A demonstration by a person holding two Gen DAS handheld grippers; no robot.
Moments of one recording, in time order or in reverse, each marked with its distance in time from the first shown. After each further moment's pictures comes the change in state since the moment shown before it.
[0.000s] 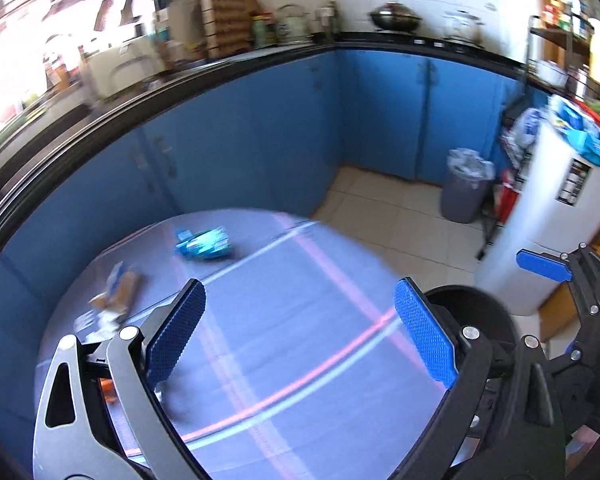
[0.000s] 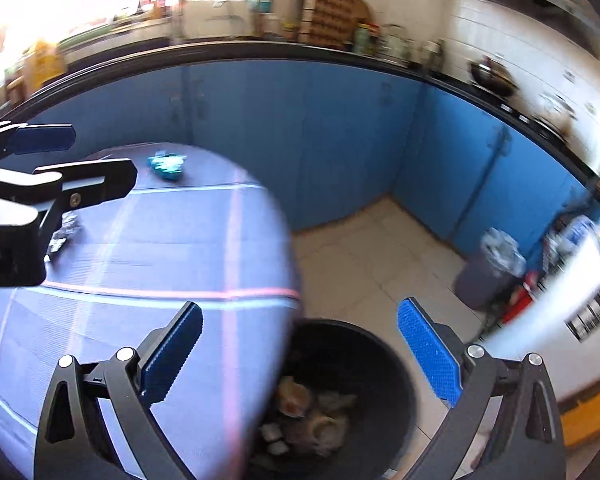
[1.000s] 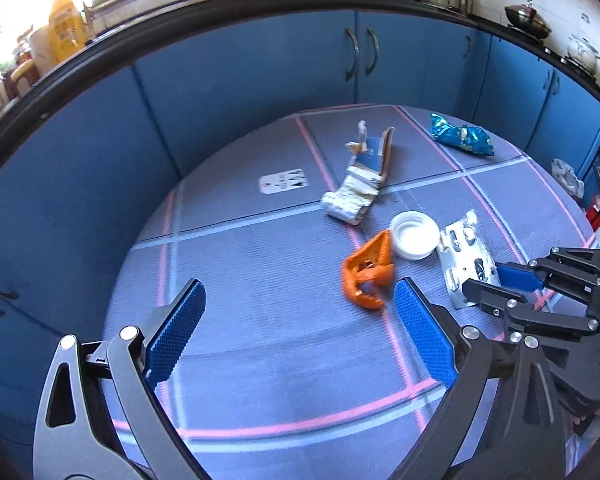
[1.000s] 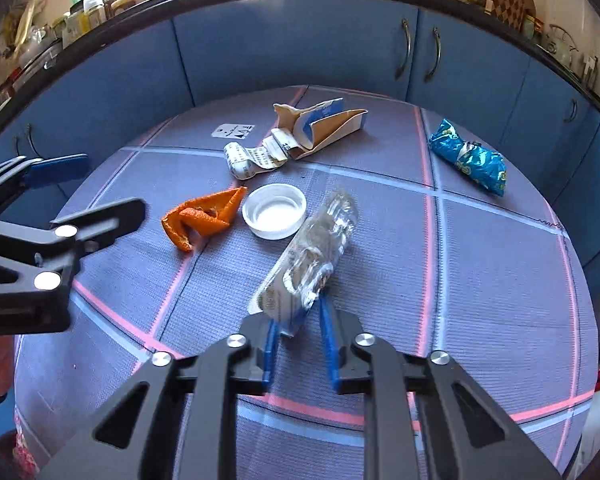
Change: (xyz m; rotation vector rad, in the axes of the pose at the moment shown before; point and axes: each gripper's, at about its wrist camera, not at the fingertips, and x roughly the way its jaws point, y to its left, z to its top) left arm 0.016 0.224 -0.124 -0.254 0.171 0.176; right arm 0.093 0.239 0.046 -0.193 0.163 0.373
